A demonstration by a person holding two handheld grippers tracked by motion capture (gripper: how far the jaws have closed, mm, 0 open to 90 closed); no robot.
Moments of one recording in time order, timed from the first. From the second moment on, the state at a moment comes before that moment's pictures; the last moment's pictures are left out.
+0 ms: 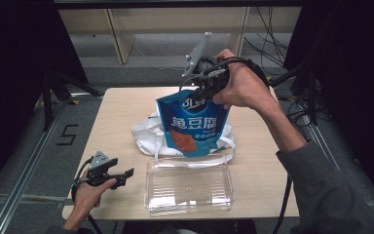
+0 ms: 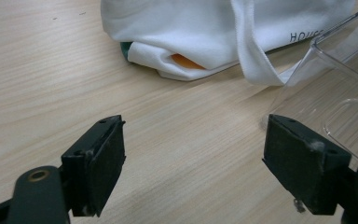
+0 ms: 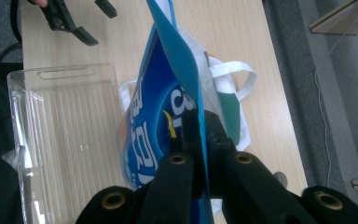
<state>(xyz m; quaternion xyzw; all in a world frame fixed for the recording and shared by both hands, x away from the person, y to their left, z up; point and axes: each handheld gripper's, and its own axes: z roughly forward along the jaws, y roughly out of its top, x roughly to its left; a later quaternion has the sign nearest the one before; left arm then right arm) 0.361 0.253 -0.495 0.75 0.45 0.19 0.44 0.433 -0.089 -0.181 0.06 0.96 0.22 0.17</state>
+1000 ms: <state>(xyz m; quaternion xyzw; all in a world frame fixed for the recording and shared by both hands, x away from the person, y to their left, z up) 0.362 0.256 -0.496 0.75 0.46 0.19 0.44 0.410 -0.076 -0.227 0.01 0.97 0.22 0.10</state>
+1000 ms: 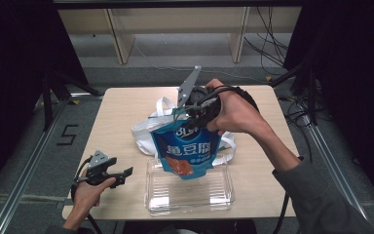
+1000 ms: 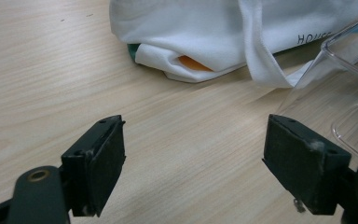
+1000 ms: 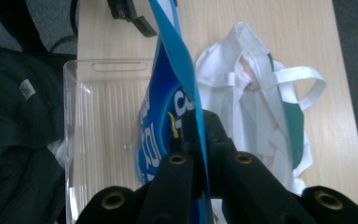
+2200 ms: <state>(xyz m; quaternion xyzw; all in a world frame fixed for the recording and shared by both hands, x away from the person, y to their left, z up) 0.362 0.255 -0.497 0.75 0.46 0.19 0.43 0.425 -0.089 -0.278 0.05 0.97 0.25 0.06</state>
